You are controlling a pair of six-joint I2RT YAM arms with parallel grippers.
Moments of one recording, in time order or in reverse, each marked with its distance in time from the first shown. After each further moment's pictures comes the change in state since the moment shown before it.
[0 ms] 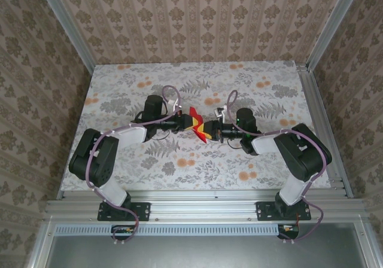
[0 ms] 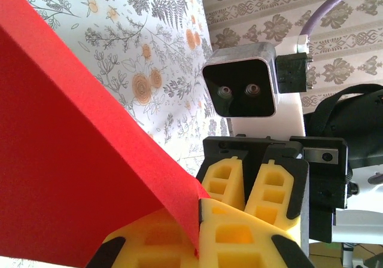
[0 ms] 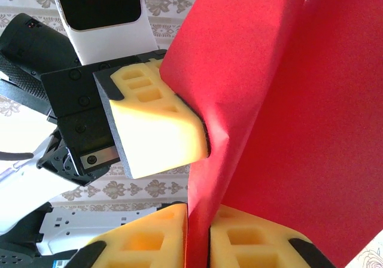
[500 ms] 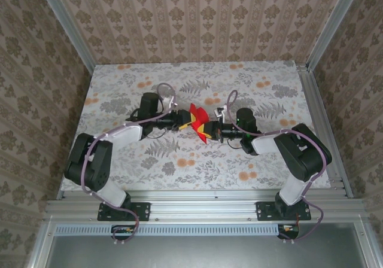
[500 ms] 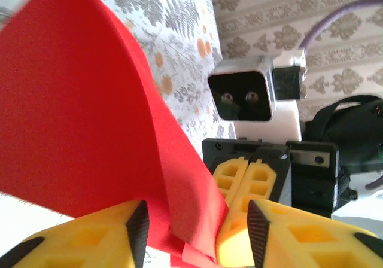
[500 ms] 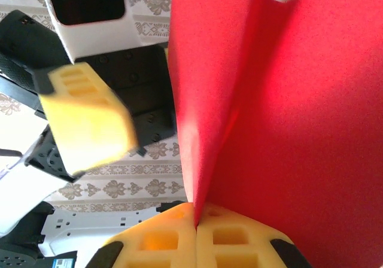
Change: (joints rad) left arm 0.043 -0.077 0.039 -0.192 -0.047 0.068; right arm 0.000 0.000 0.000 -0.004 -0.001 -0.005
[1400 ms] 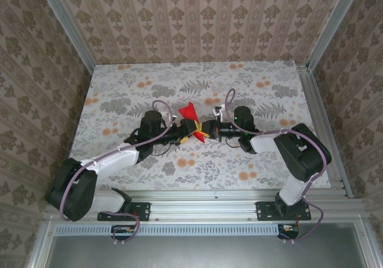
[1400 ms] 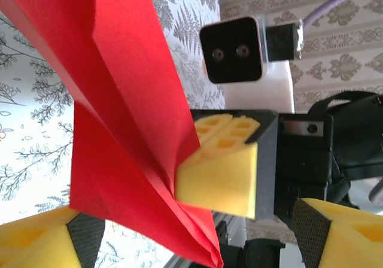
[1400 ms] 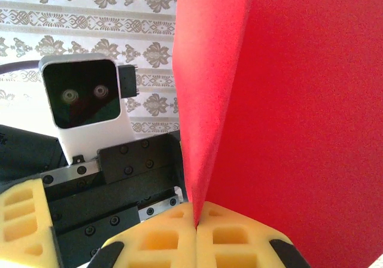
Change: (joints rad) left arm -0.195 -0.257 -0.264 0.190 -0.344 -0.324; right arm 0.021 -0.002 0.037 -0.046 0.008 -0.011
